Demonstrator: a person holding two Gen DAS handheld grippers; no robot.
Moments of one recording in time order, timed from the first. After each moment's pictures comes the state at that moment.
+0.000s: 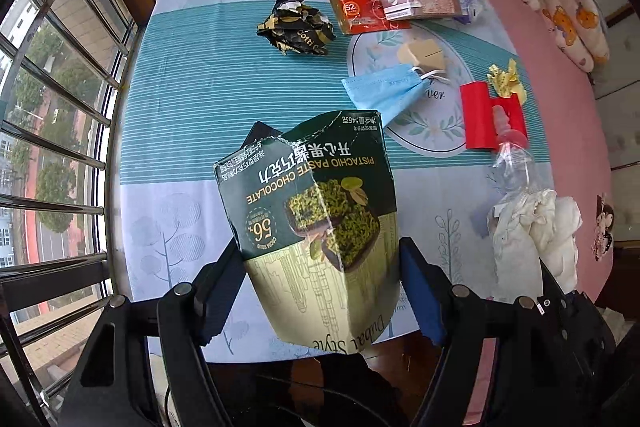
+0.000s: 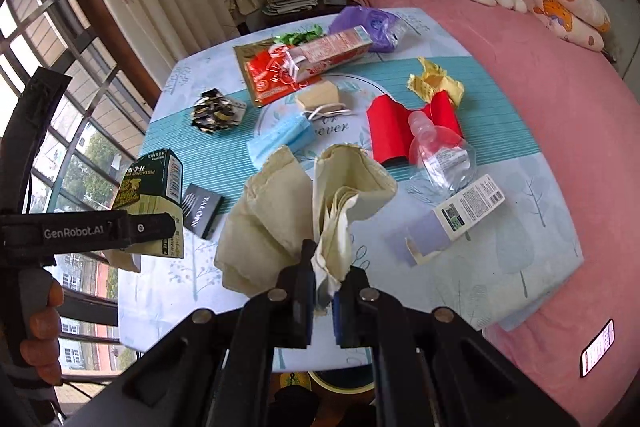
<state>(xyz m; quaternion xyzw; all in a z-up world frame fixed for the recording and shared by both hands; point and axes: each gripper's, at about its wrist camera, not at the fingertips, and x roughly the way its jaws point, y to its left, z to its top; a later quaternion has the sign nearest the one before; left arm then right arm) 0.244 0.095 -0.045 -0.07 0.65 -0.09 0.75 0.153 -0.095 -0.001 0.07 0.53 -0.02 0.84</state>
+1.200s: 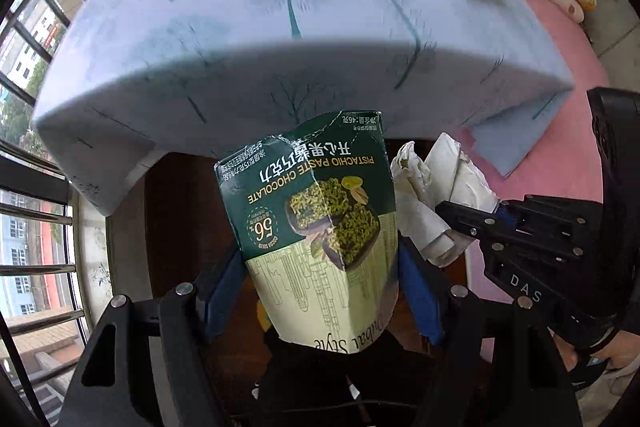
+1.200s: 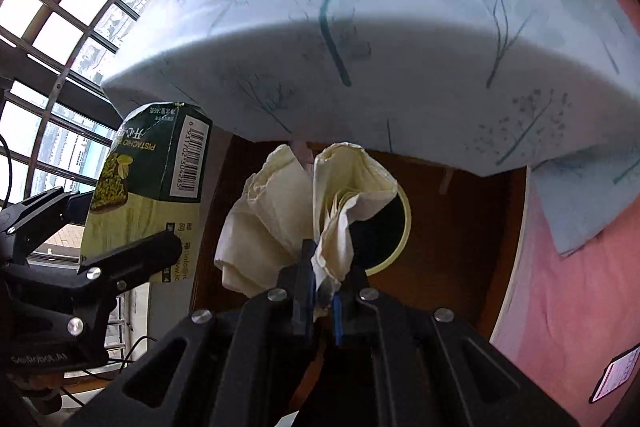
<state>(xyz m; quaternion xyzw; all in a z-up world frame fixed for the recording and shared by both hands) -0.035 -0.008 -0.153 -0.02 0.64 -0.08 0.76 -0.010 -0.149 -0.180 0.03 0.66 0.16 0.73</state>
